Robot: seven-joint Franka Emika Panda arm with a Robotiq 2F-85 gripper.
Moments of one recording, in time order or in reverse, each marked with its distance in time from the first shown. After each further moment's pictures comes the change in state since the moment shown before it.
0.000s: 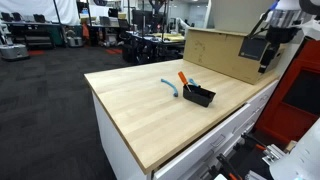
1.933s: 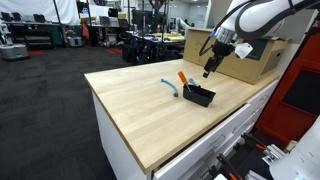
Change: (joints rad) arm 0.163 0.571 0.024 0.108 0.223 0.625 0.083
